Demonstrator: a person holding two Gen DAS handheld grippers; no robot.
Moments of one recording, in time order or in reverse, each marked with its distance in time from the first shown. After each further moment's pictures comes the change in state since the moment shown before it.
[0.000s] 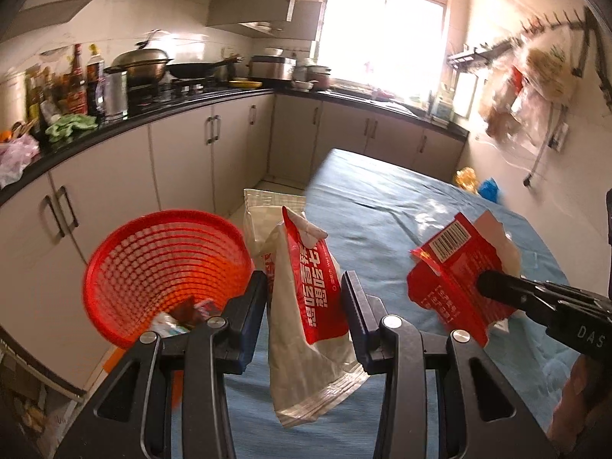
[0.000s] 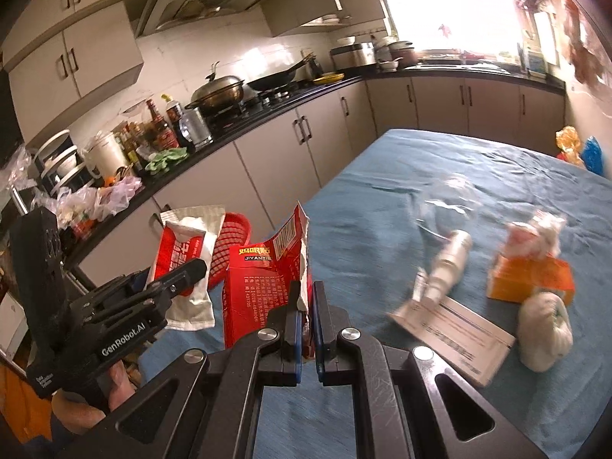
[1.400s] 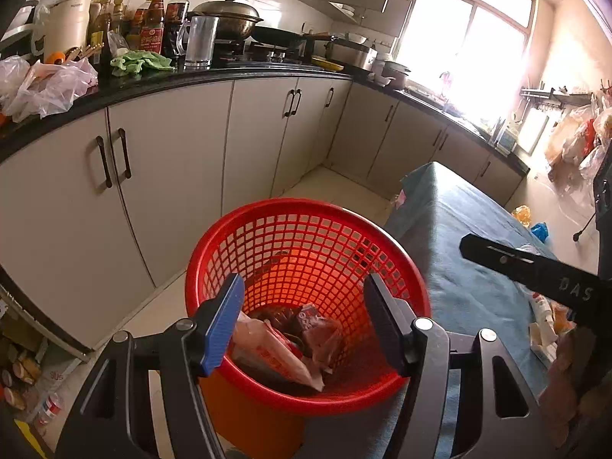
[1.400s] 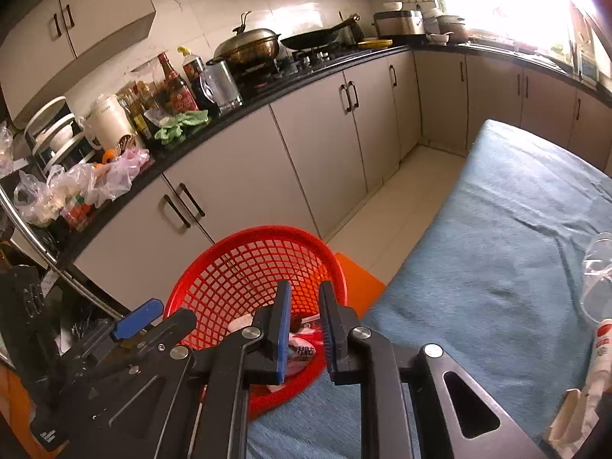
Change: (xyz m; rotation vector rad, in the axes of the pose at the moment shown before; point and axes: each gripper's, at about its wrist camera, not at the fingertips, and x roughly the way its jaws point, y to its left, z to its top) left arm 0.033 0.147 0.011 -0.215 0.067 0.110; right arm 0.164 0.102 0.066 -0.051 0.133 0.060
